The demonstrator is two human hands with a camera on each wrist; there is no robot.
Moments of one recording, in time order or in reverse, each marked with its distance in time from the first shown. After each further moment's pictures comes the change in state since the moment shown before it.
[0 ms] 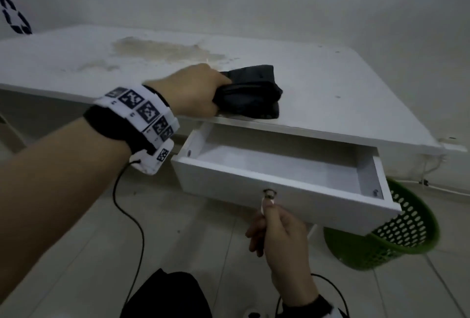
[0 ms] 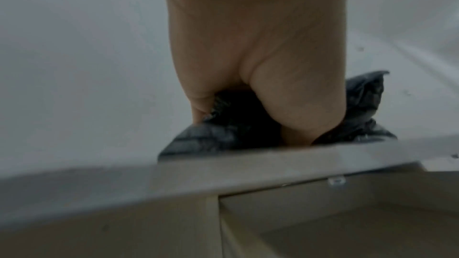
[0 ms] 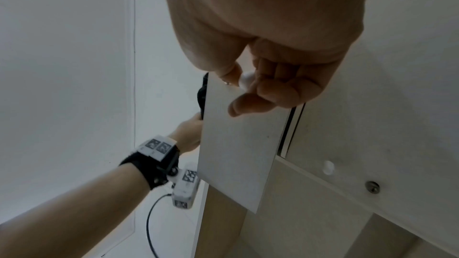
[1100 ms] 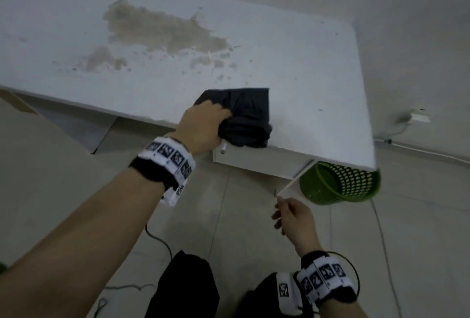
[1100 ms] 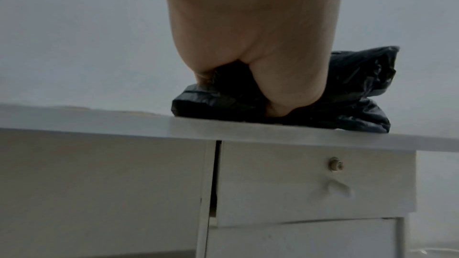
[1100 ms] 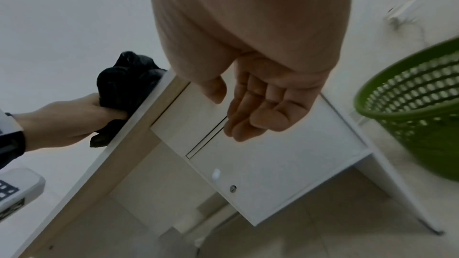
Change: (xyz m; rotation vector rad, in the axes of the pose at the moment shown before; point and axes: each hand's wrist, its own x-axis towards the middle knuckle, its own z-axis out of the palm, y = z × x) left_hand -0.014 -0.002 -0.006 -0.194 -0.197 -0.051; right_hand -0.005 -0.069 -0.063 -0.532 0.060 0.319
